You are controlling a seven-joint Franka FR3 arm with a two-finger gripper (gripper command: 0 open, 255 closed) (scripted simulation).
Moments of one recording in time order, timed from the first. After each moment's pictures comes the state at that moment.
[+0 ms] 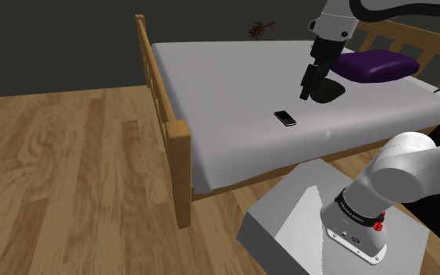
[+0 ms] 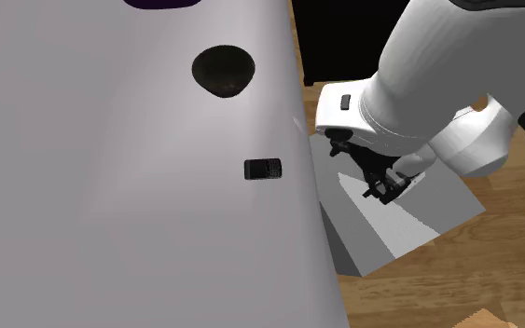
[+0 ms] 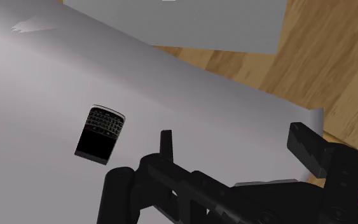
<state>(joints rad) 0.01 -0.77 0.01 -2.43 0.03 1.60 -0.10</state>
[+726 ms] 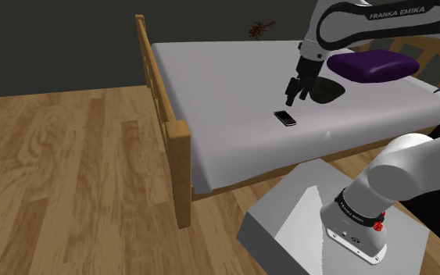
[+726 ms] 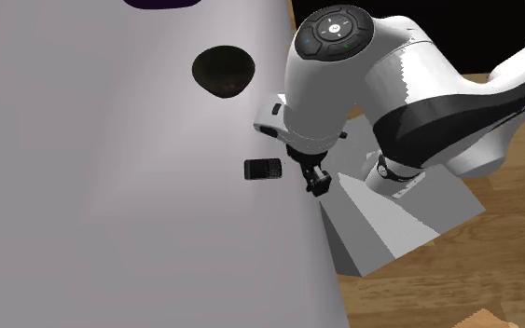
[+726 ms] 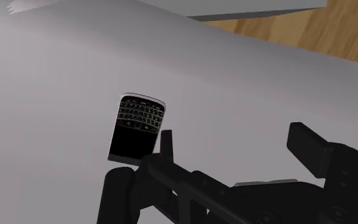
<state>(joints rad) -0.07 -0.58 -0.08 -2.51 -0.01 1.88 -0.11</state>
